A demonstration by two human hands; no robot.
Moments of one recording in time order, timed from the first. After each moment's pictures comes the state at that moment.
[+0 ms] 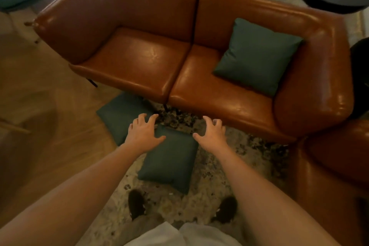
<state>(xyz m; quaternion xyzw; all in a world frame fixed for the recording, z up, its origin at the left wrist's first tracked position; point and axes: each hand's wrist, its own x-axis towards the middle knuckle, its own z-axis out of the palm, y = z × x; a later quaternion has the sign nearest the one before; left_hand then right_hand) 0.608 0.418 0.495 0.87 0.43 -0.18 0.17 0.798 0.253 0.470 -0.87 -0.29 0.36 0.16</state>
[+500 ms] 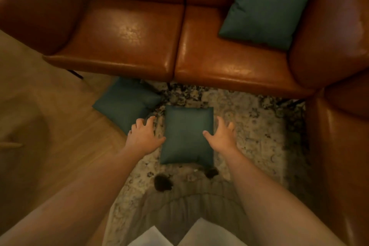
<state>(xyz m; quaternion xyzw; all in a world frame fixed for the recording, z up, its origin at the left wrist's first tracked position) 0.482 0.535 0.394 0.85 0.39 -0.27 0.22 0.650 0.315 0.369 -0.90 -0.07 0.39 0.16</state>
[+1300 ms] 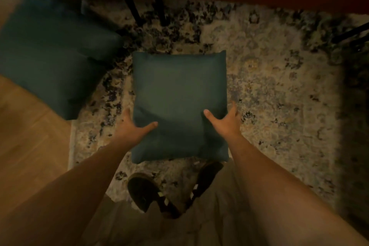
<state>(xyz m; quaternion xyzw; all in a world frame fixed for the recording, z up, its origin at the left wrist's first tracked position) 0.492 0.539 -0.101 0.67 0.55 -0.27 0.43 0.668 0.292 -0.123 -0.86 0.14 0.40 0.30</state>
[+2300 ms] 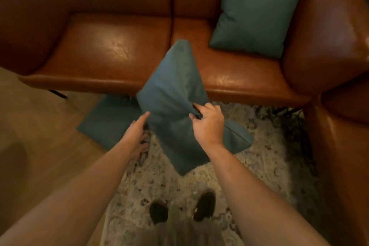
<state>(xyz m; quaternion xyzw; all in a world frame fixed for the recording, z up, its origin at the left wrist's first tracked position) 0.558 0.590 0.341 0.43 0.58 -0.05 0.69 0.686 0.408 0.353 -0.90 -0.19 0.04 0.38</state>
